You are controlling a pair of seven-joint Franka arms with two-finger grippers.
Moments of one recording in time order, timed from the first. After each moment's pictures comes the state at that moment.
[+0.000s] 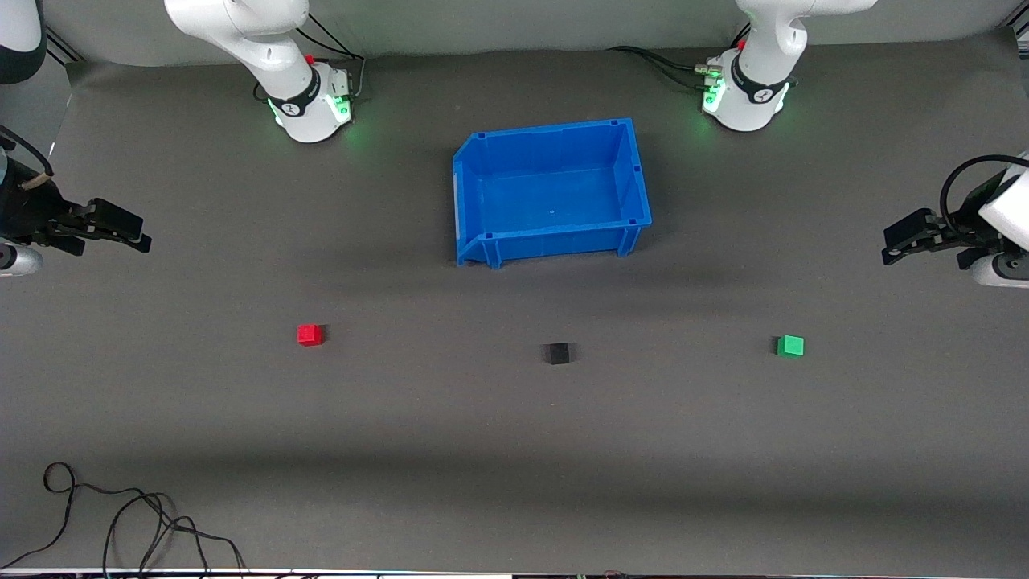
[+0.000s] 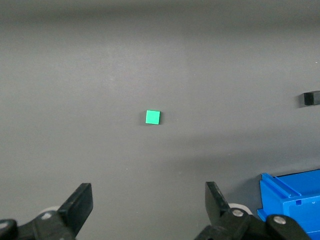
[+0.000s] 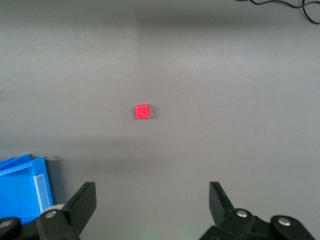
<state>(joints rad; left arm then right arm) -0.04 0.05 0.04 -1.61 -0.01 1.68 0.08 0.04 0.03 -0.06 -1.56 0.02 1.55 -0.01</state>
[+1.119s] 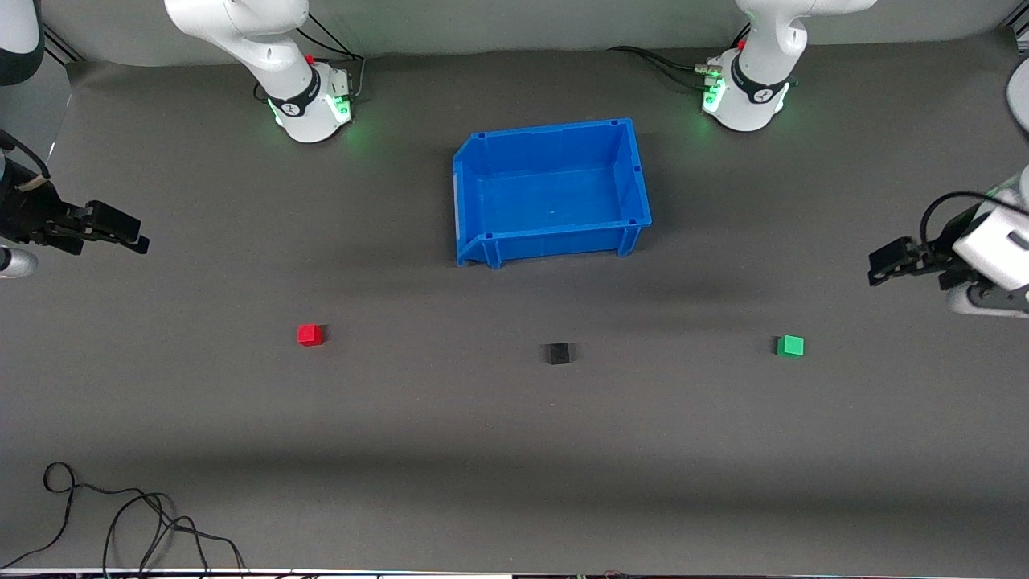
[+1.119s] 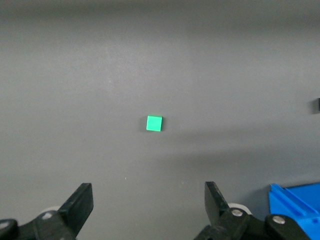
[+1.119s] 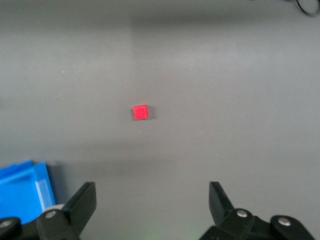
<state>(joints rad) -0.03 0.11 0.04 -1.70 -0.01 1.81 0.08 0.04 0.03 -0.07 -1.56 0.02 1.55 0.10</state>
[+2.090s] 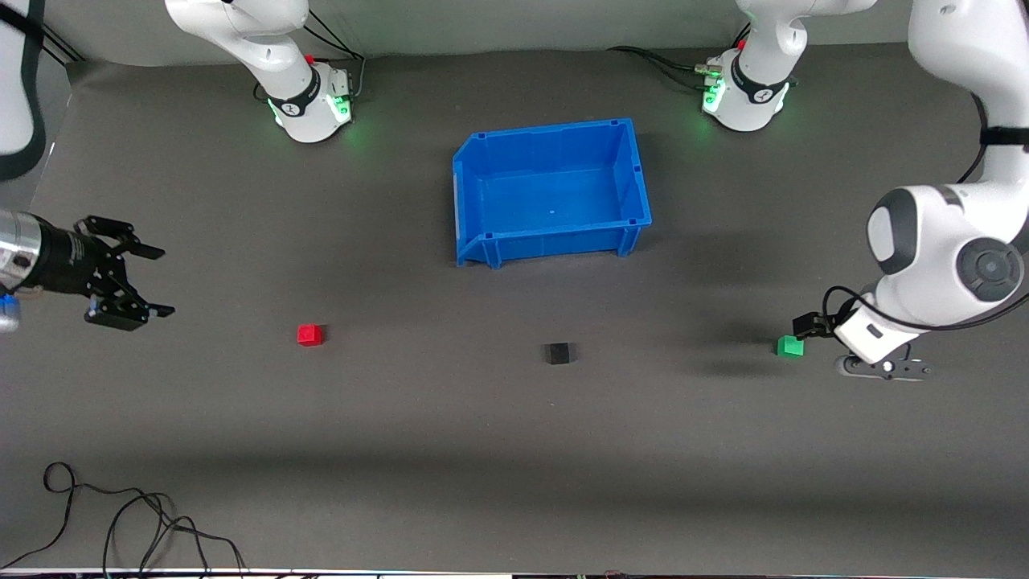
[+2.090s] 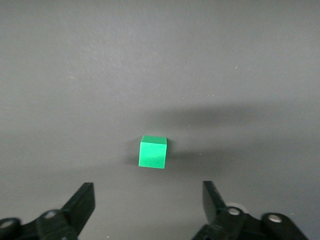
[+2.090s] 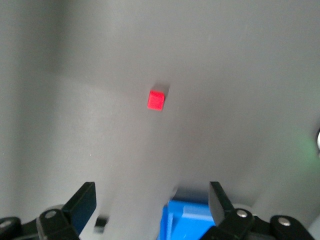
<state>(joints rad) -0.03 0.36 0.03 -1.92 -0.01 2.22 0.09 -0.03 0.23 -0.10 -1.54 0.32 1.56 1.15</state>
